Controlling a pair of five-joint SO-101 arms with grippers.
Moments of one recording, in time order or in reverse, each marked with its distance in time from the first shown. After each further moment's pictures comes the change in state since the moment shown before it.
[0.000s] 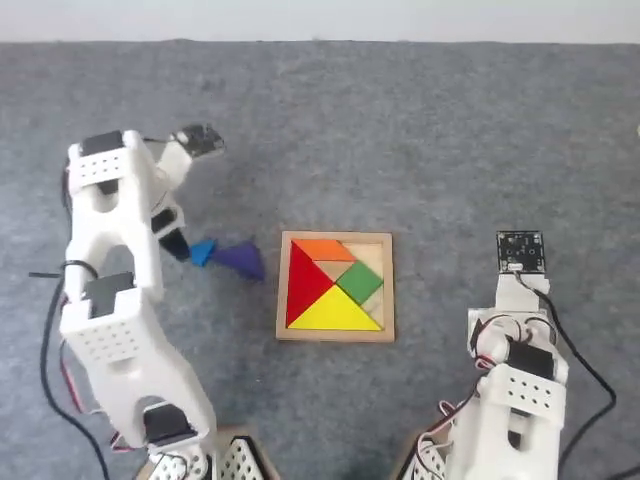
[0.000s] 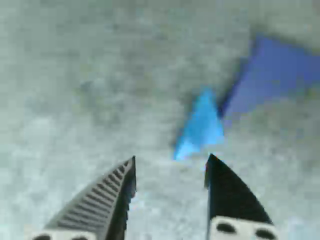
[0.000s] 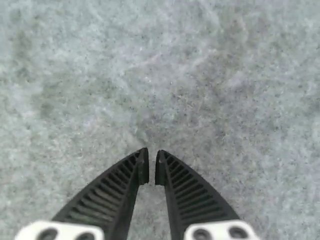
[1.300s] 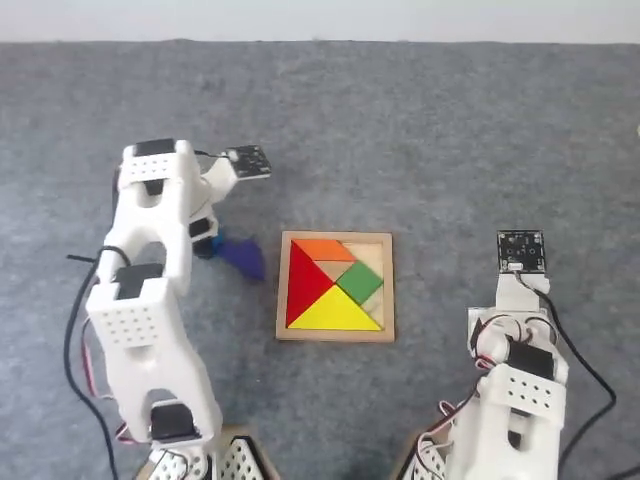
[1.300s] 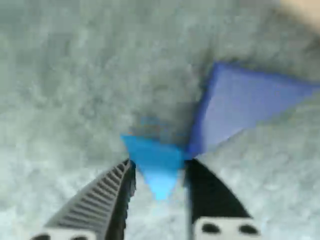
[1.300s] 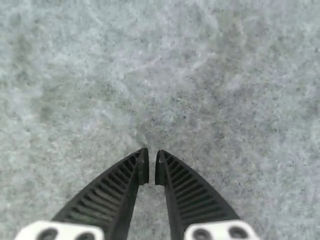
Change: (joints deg) left arm 9.0 6.3 1.8 -4.8 -5.1; right arm 0.0 0.0 0.0 -0.4 0.0
